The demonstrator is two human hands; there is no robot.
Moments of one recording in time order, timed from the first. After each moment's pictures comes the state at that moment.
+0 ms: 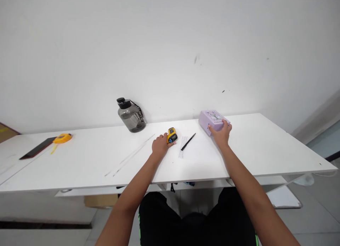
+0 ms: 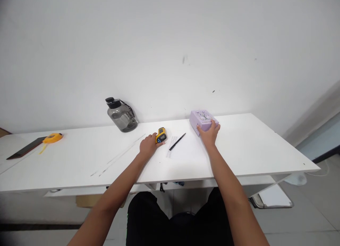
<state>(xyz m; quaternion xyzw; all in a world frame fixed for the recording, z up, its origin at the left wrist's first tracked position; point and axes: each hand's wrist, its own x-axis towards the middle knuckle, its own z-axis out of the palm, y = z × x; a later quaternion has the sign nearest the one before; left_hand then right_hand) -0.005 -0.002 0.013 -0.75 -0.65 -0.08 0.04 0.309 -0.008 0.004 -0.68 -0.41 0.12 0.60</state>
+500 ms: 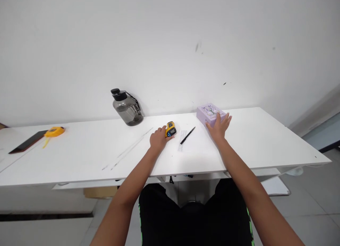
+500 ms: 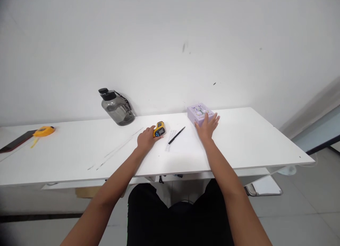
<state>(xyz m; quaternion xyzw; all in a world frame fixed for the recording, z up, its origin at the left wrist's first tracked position) -0.006 -0.002 0.010 -0.75 -0.65 -0.11 0.04 0.302 -0.004 -0.002 -0.71 -0.53 0.02 0.47</state>
